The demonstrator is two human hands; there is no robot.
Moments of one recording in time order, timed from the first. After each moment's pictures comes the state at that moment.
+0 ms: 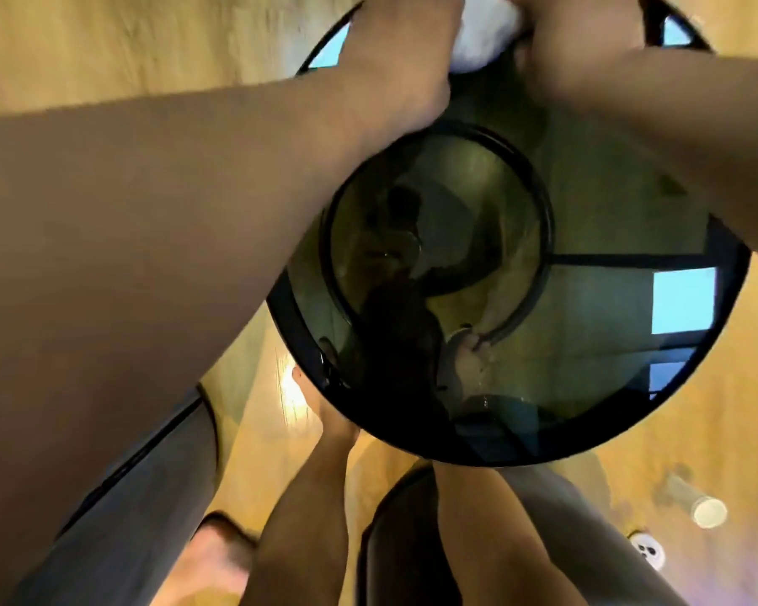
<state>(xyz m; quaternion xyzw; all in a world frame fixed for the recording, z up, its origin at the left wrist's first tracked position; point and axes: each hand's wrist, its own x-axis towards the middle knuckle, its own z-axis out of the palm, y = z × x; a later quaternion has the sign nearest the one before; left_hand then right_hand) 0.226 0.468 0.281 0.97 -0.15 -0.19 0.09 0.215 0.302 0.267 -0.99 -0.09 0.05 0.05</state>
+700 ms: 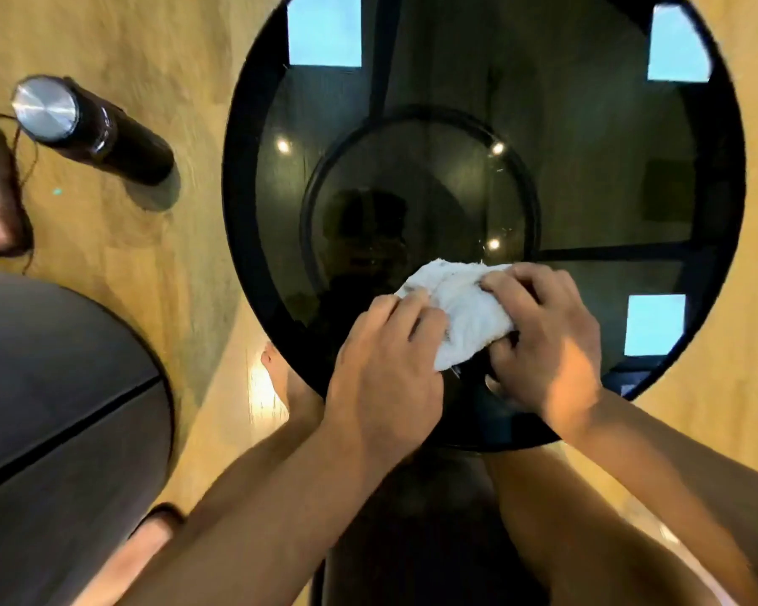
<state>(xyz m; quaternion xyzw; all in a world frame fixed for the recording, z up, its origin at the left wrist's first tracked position) -0.057 0.466 0.268 0.94 -0.13 -0.14 0.27 -0.038 0.290 0.255 -0.99 -0.06 0.06 0.14</state>
